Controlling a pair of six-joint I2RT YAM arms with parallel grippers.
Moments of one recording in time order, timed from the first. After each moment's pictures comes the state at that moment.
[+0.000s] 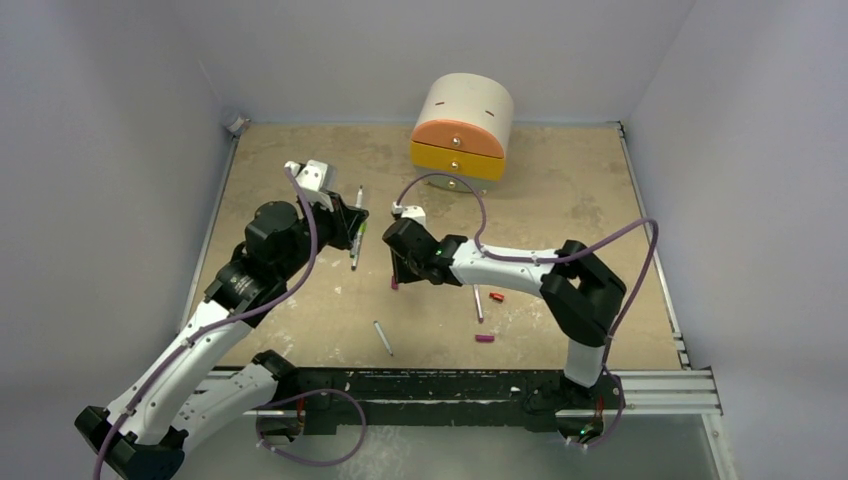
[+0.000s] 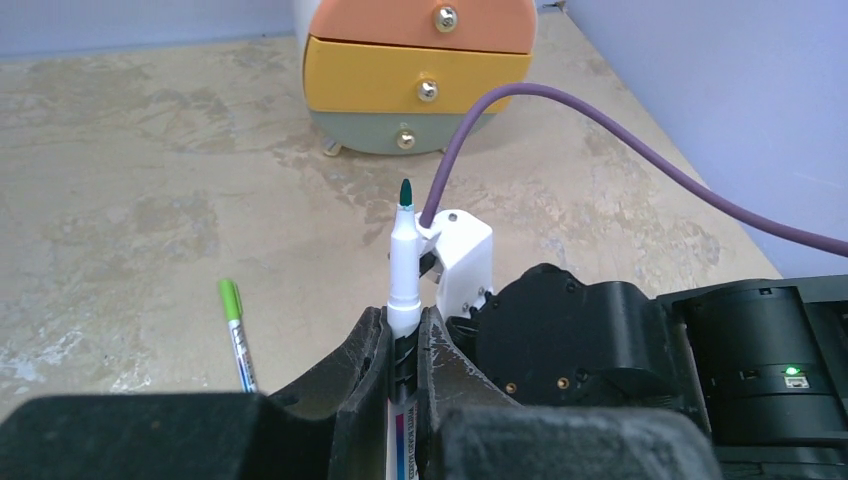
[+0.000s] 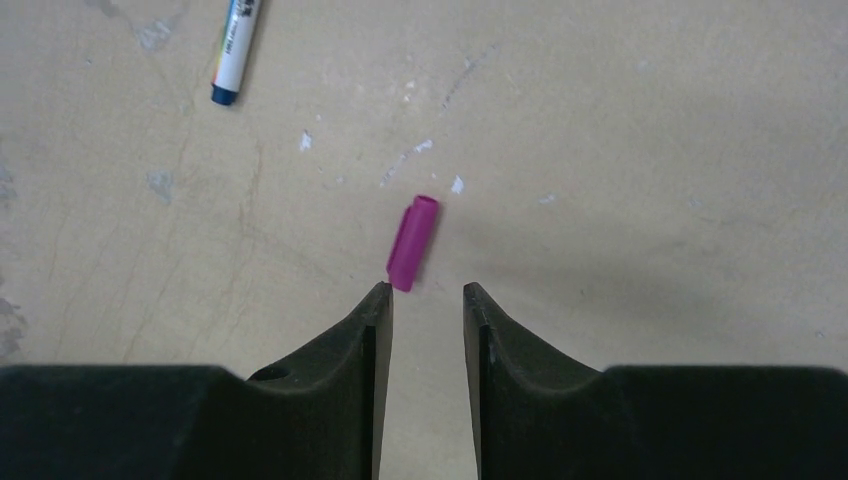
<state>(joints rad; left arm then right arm) -0.57 0.84 0.92 -0.28 -0.01 -0.28 0.99 1.80 1.20 -0.32 0.27 0.67</state>
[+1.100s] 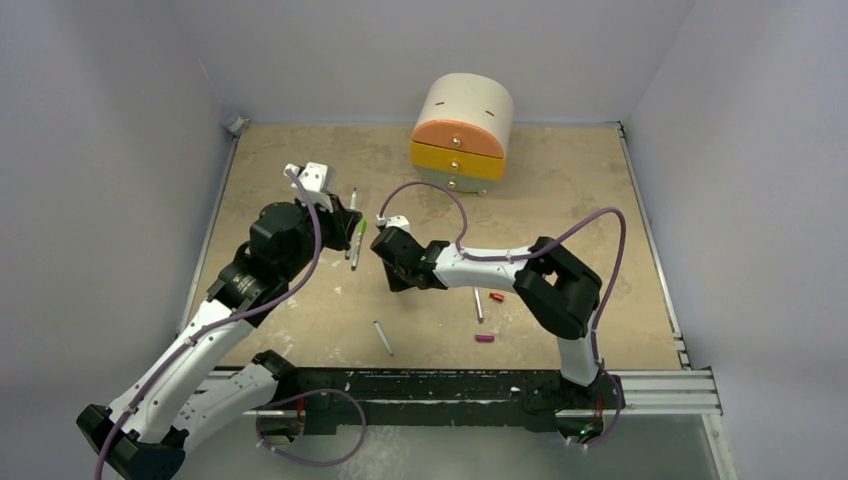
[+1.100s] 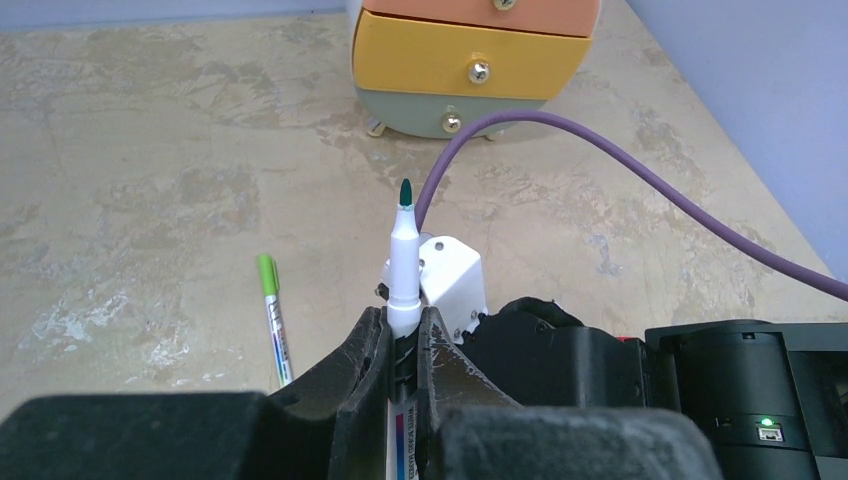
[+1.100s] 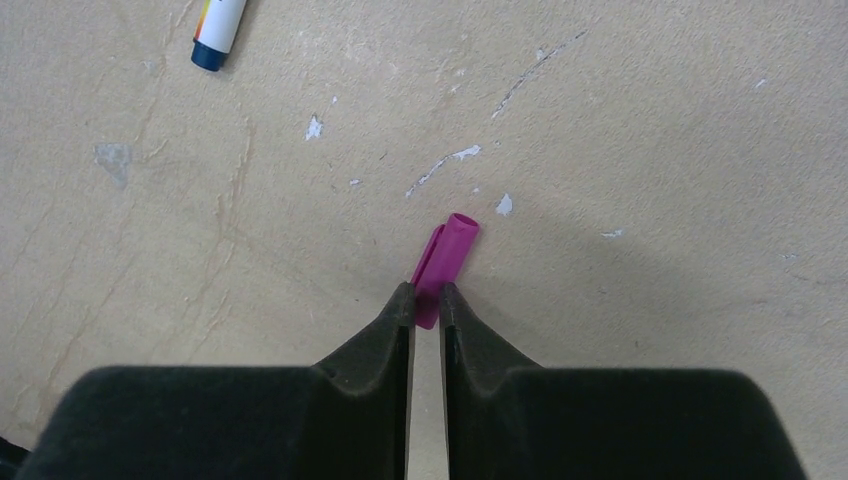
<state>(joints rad) -0.56 0.83 0.90 -0.31 -0.10 -0.28 1.02 1.95 1.29 -0.30 0.24 0.58</state>
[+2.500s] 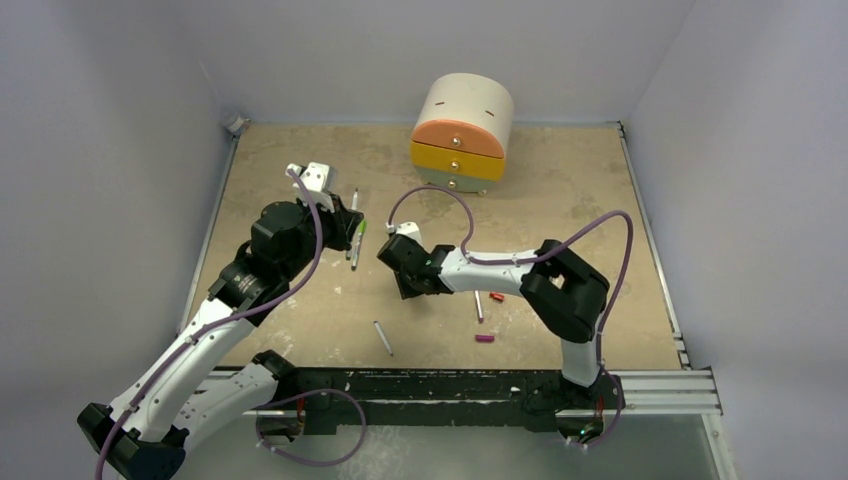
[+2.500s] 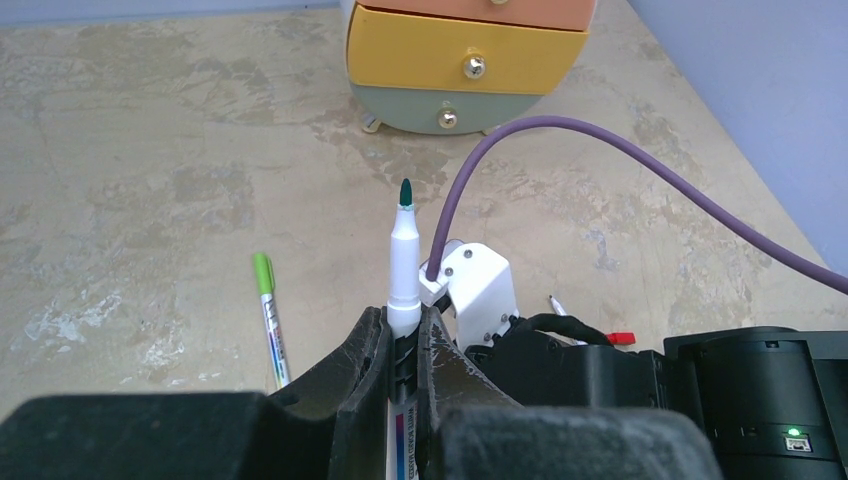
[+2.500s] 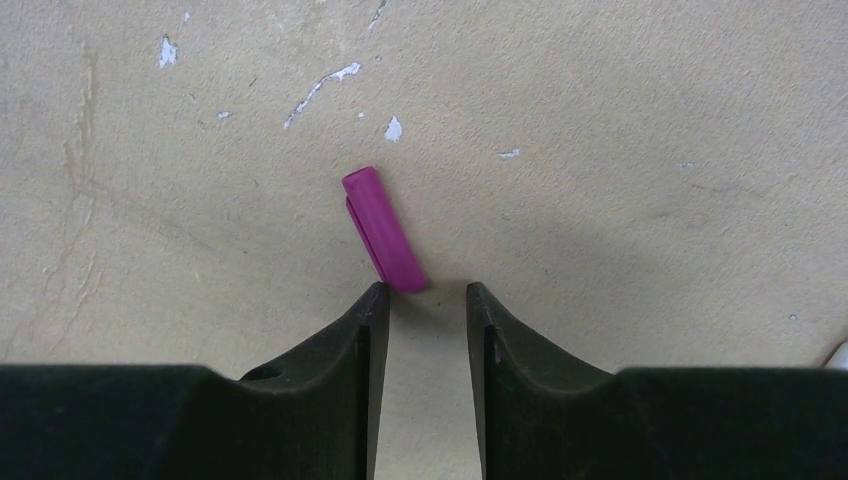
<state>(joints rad) -0.56 0.84 0.90 -0.31 -0.08 -0.28 1.03 1.91 1.22 -0.38 0.33 0.58</state>
